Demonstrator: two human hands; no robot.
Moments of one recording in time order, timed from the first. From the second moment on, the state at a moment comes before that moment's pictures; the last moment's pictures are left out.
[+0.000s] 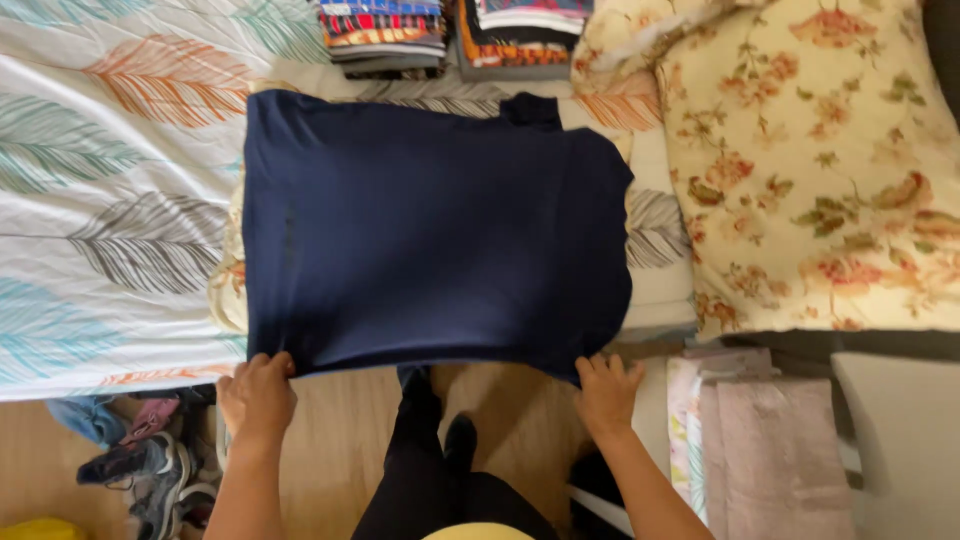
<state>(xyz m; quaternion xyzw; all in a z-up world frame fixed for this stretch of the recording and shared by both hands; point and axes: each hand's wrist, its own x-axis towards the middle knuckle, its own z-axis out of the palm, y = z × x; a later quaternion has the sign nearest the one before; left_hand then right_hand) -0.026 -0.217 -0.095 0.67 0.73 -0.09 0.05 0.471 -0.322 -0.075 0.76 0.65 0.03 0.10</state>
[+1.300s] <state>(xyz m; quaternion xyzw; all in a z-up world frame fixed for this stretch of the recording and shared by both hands) -0.045 0.024 -0.096 0.35 0.73 0.35 0.48 0.542 -0.043 -0.024 0.77 0.20 -0.31 -0.52</state>
